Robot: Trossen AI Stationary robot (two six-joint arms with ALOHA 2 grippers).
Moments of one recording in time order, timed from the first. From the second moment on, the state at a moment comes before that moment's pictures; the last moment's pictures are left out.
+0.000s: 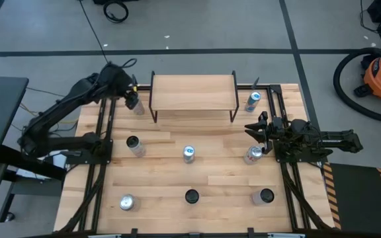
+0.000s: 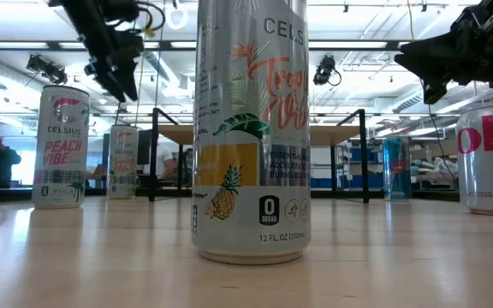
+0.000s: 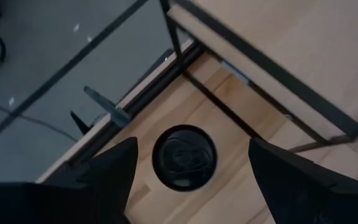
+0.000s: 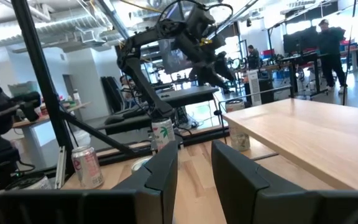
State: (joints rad) left arm 0.82 1.08 1.05 -0.86 -0.15 0.09; right arm -0.04 0.00 0.01 0.19 0.08 0.18
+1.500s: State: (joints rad) left arm 0.86 1.29 1.06 -0.90 -0.11 -0.09; right arm -0.04 0.00 0.01 0.16 0.09 0.26
